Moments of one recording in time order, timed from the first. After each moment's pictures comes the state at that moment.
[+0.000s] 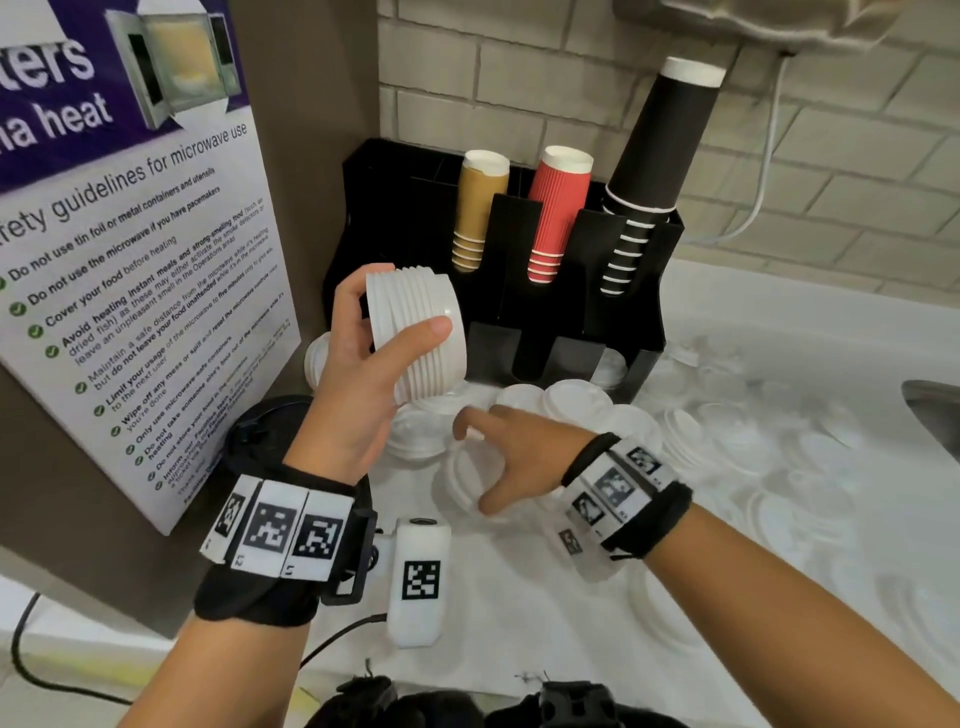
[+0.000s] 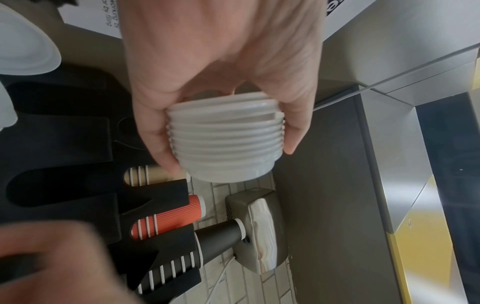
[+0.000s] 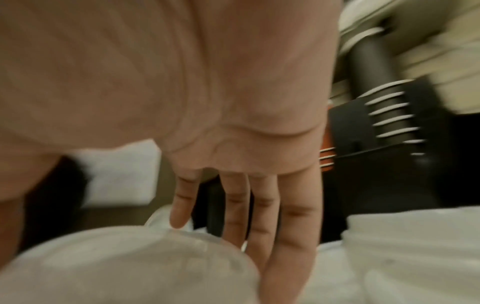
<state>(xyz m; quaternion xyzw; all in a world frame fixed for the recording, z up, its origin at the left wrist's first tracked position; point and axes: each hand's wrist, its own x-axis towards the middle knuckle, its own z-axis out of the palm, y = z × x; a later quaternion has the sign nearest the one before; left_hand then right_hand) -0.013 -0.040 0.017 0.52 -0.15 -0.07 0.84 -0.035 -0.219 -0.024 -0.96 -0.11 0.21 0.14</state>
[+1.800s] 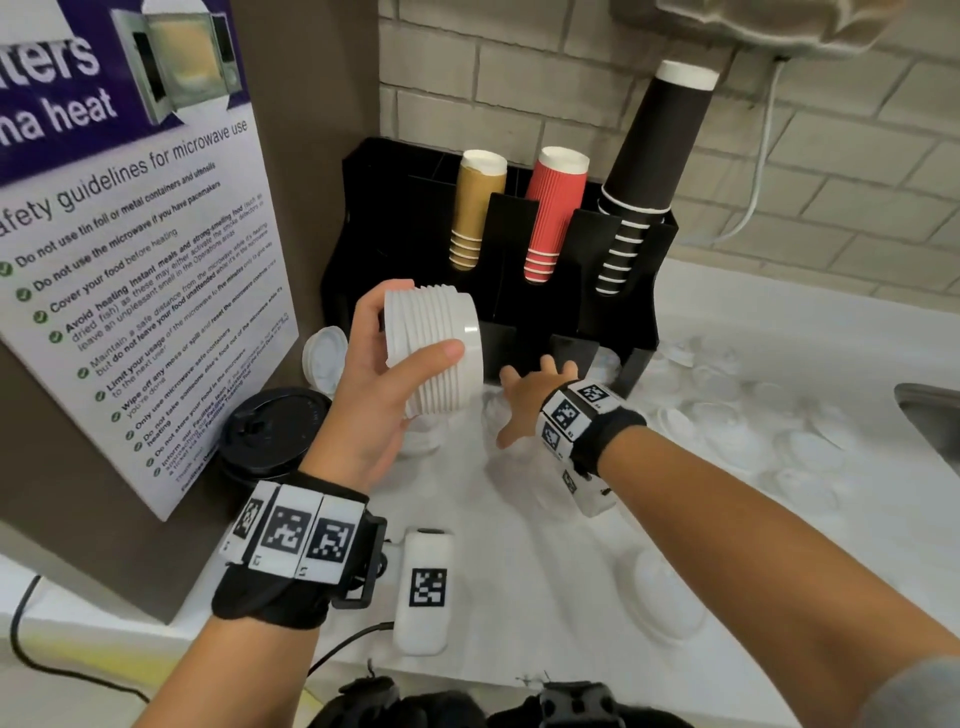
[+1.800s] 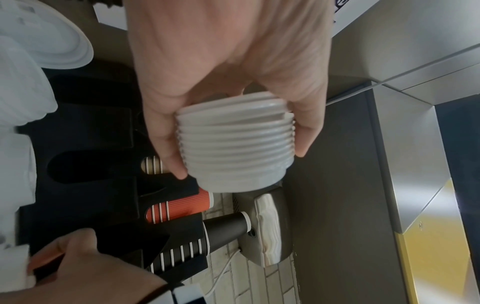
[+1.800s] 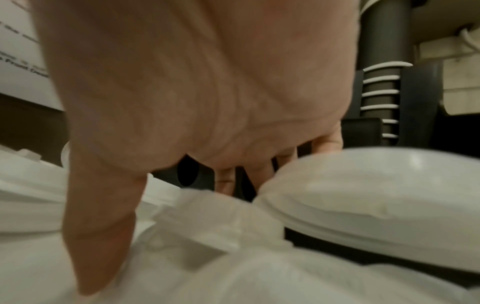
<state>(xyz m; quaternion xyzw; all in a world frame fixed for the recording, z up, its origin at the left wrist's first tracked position) -0.024 -0.050 0.005 0.51 -0.17 -0.09 0.84 0.028 -0.244 -0.042 -0.95 0.12 0.27 -0.08</state>
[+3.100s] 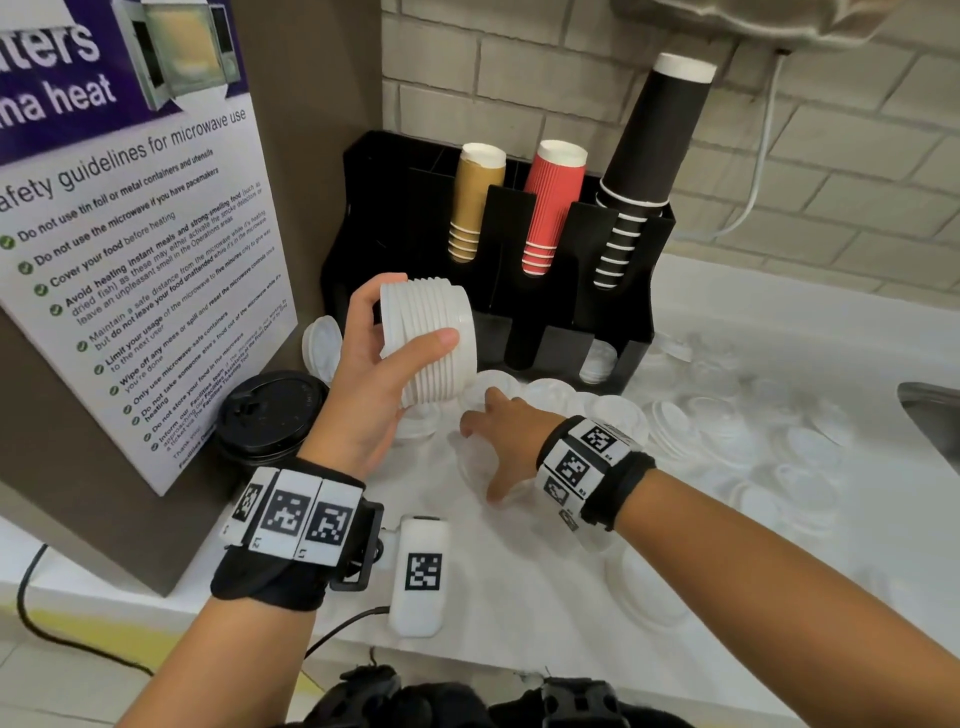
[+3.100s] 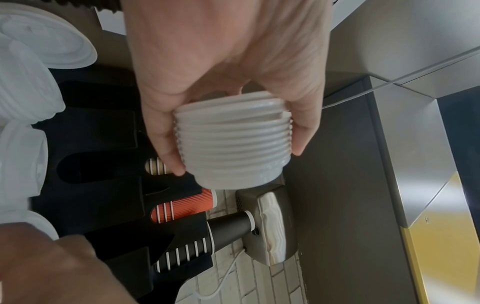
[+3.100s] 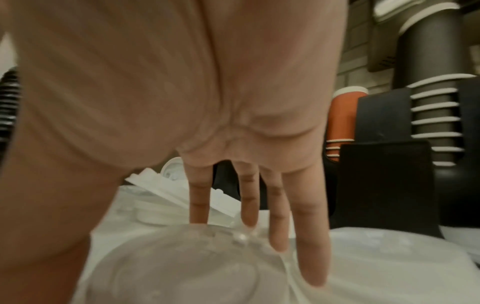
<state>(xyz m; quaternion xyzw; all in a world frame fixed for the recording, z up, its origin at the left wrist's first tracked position) -0.035 -0.055 0.007 0.53 -0.14 -0.06 0.84 -0.028 -0.225 -0.038 -0.96 -0.09 0.26 -0.02</state>
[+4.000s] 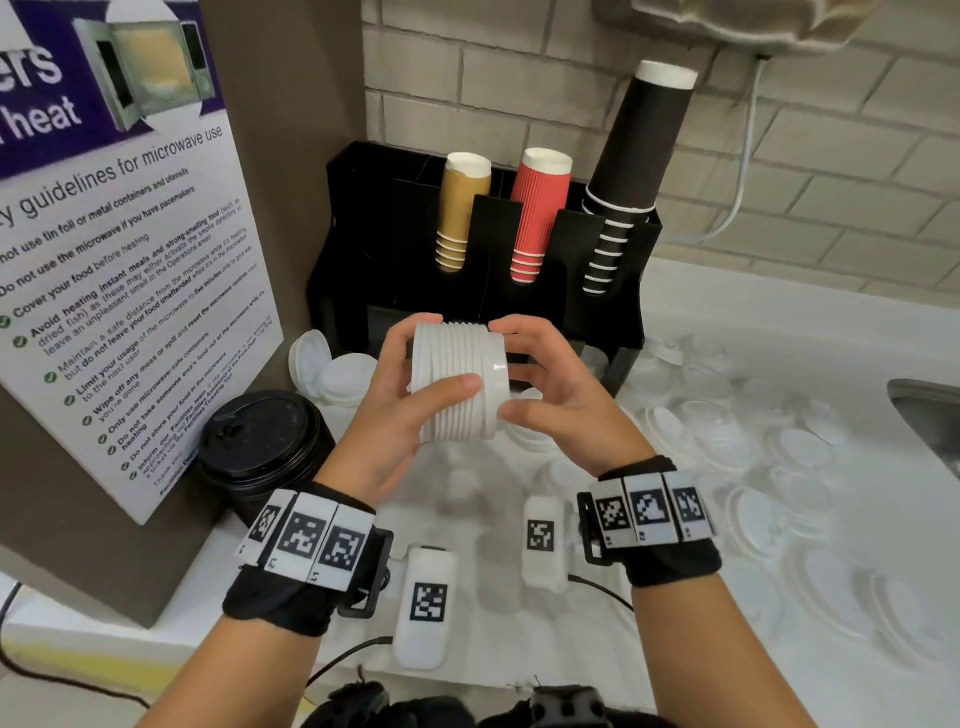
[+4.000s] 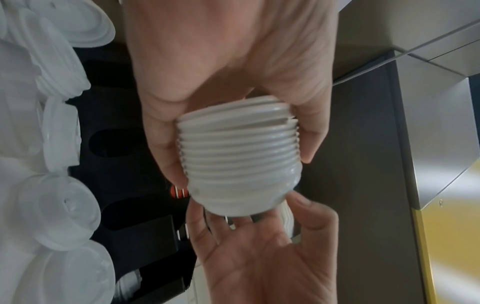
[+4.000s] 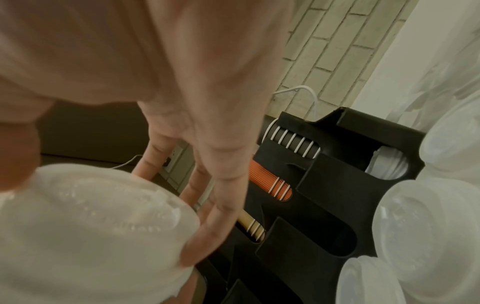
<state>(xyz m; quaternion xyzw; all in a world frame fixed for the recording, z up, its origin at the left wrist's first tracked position) -0.031 -0.070 -0.013 0.53 -0.17 -0.16 0.82 -0.074 -0.247 0.011 -0.78 -0.12 -0.04 0.62</state>
